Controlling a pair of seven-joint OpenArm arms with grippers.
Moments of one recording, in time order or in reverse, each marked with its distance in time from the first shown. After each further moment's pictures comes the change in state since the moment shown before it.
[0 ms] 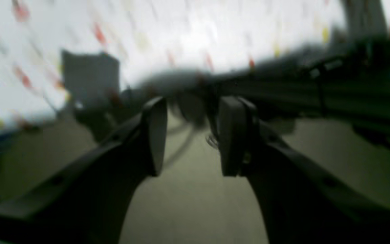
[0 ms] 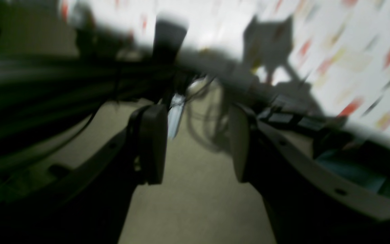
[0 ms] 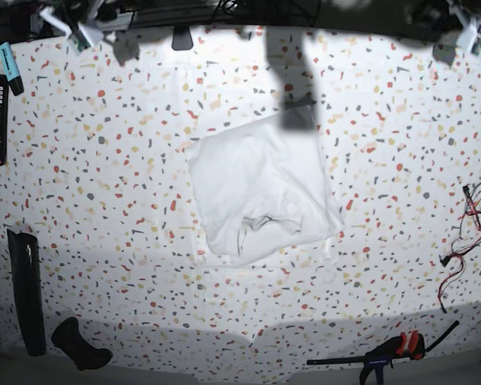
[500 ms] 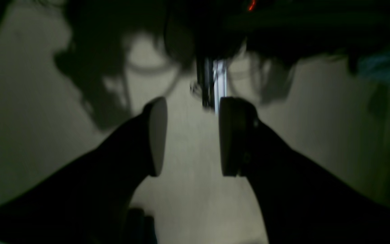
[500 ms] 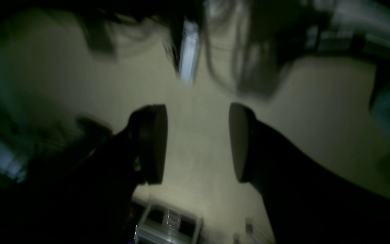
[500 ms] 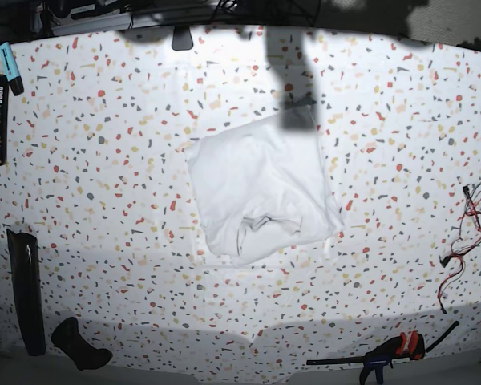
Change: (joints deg) left arm 0.5 5.1 8.0 -25.6 19.2 -2.6 -17.4; right arm -0.4 2.1 -12.3 -35.4 -16.3 -0.1 17.3
